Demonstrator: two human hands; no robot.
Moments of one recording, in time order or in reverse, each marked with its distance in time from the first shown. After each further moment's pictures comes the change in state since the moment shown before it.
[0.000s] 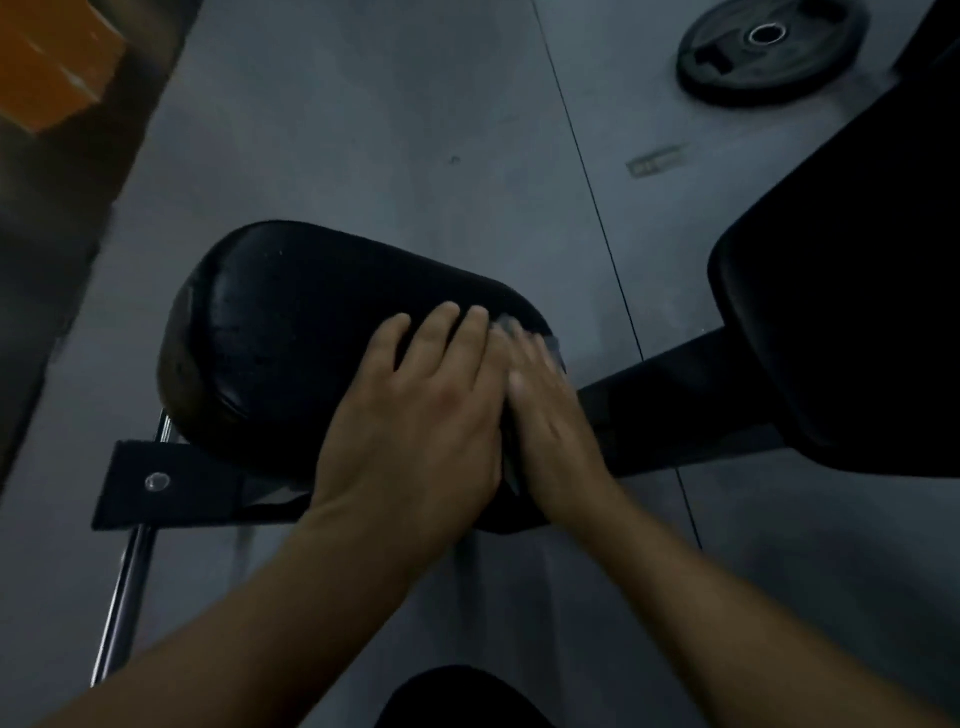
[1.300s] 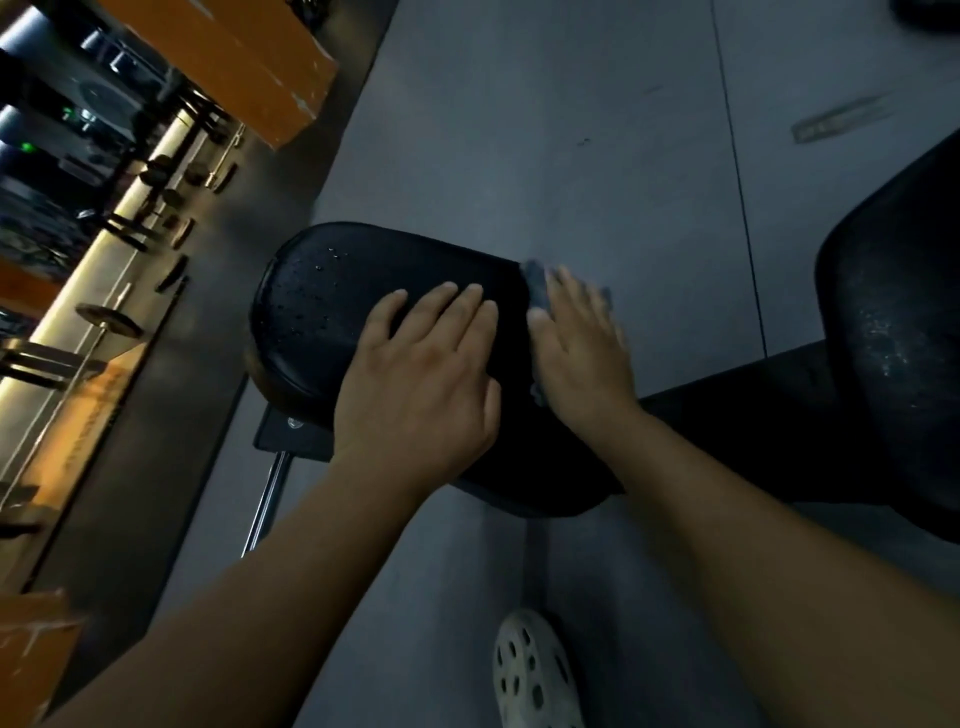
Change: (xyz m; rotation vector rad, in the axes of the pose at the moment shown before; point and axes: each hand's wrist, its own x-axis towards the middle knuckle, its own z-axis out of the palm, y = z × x) left_hand 0.014 0.014 -0.003 0.189 -0.015 -0.267; right_hand 0.065 0.009 -0.016 -0.137 -0.093 -0.050
